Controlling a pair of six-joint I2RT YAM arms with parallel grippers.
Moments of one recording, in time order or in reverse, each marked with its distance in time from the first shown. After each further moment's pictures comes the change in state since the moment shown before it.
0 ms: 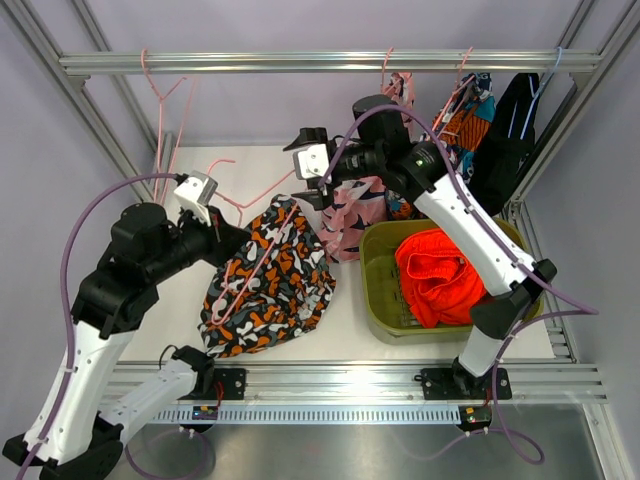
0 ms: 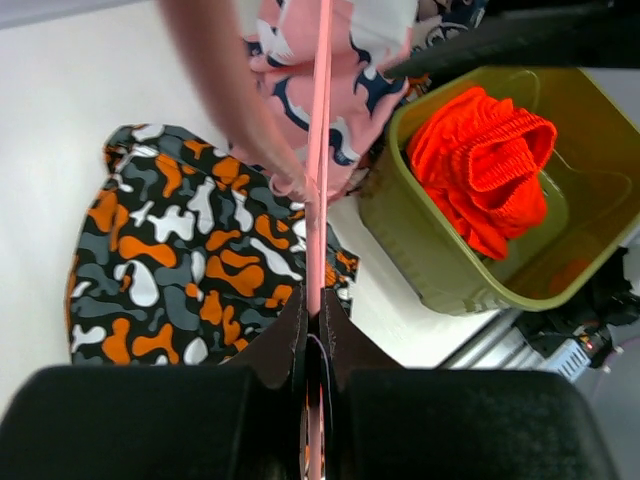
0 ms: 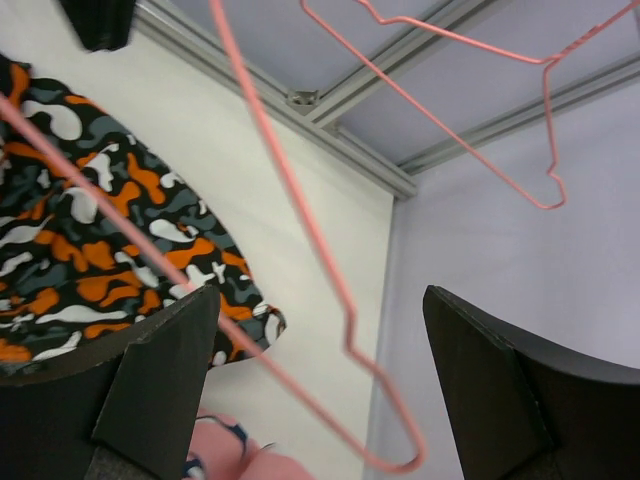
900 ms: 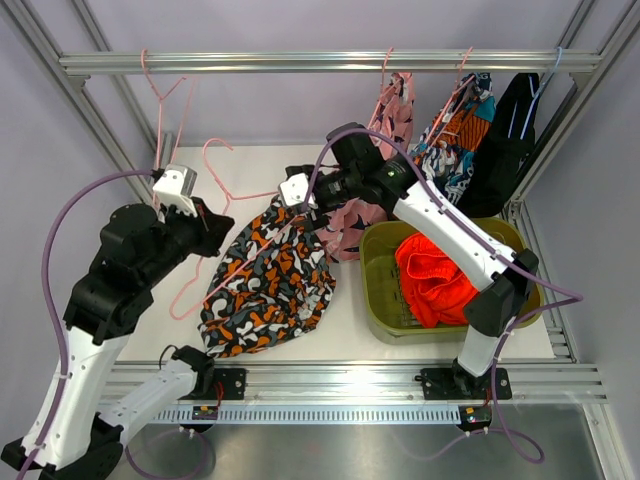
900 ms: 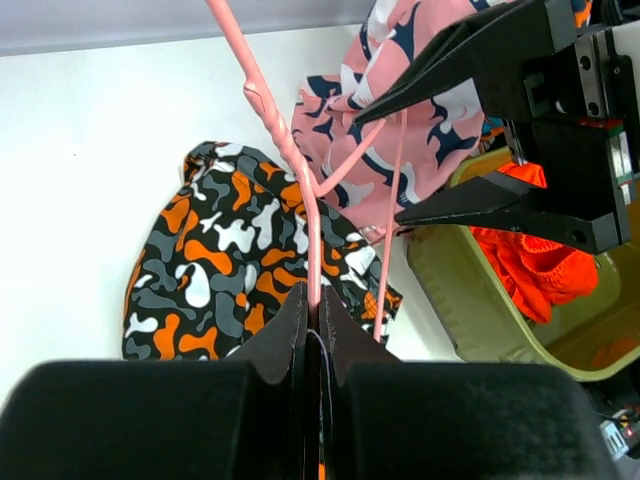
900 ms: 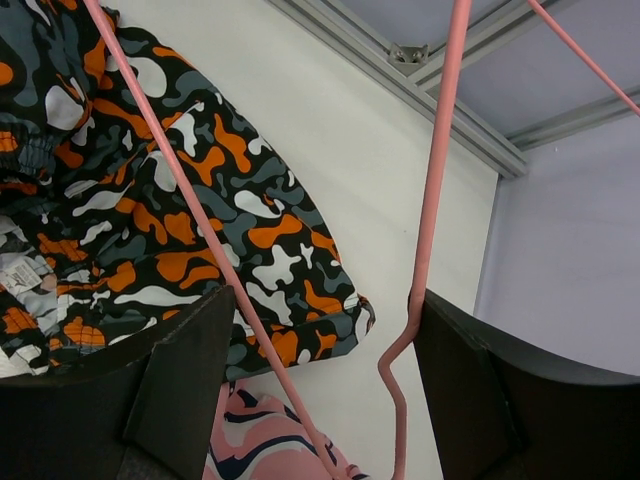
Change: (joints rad) left arm 0.005 -0.015 0.027 0.013 -0.199 -0.047; right arm 0.055 0.055 -0.125 -0.046 0.040 -0.053
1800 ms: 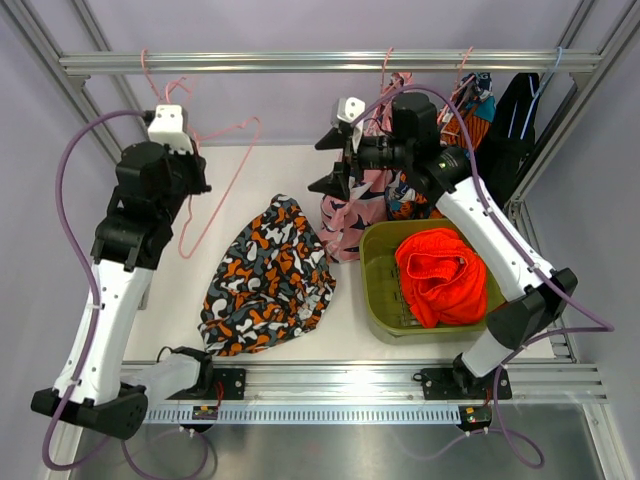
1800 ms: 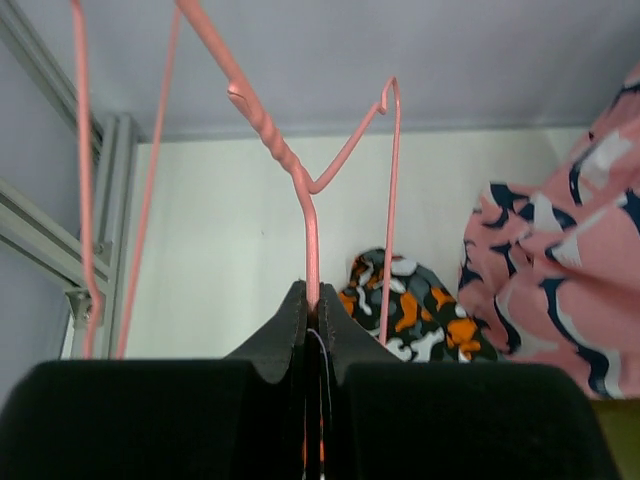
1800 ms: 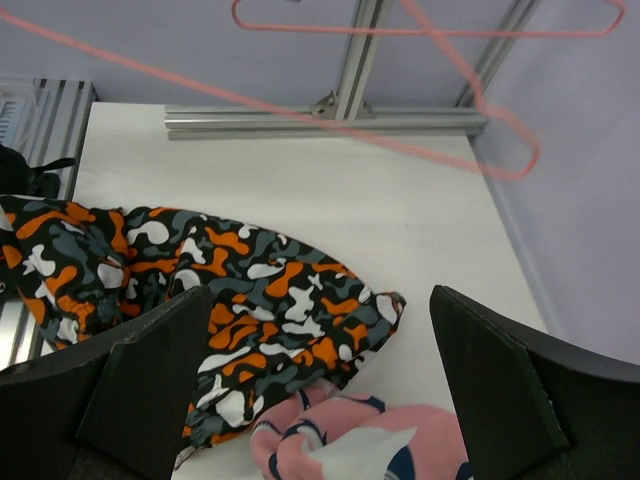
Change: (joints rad) left arm 0.167 0.278 0.132 0.182 -0.217 0.167; right arm -0.196 -0.140 -0.062 0.333 -0.106 0.745
